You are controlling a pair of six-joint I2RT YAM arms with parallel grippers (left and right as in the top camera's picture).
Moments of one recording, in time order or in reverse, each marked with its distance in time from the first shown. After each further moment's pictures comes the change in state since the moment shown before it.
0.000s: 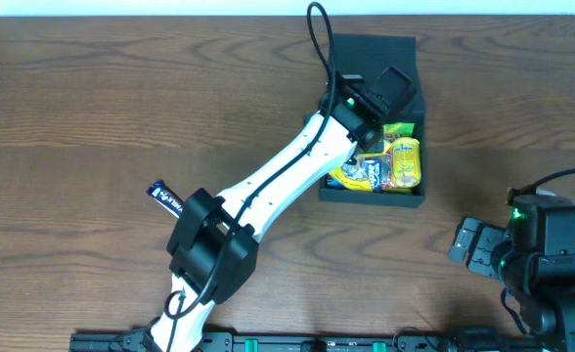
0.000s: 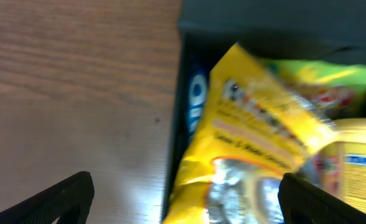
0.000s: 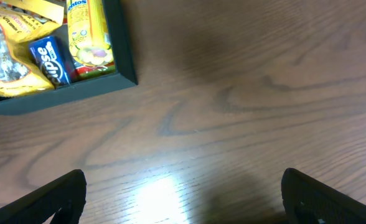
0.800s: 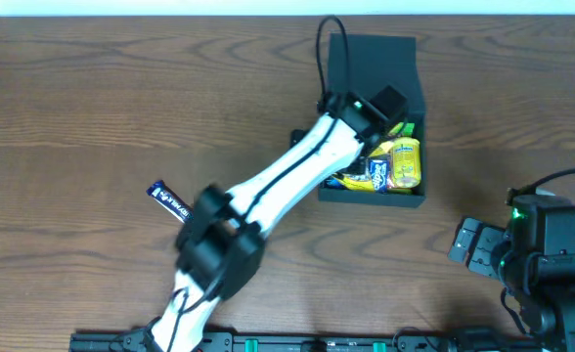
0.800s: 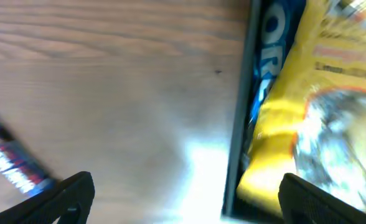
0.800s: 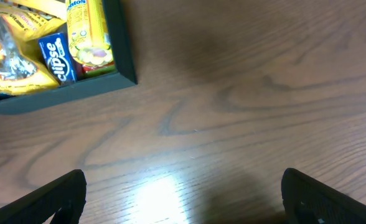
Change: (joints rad) left arm -0.010 -0.017 0.000 -0.232 -0.048 0.011; right arm 0.000 0.000 -0.002 0.000 0.000 0.000
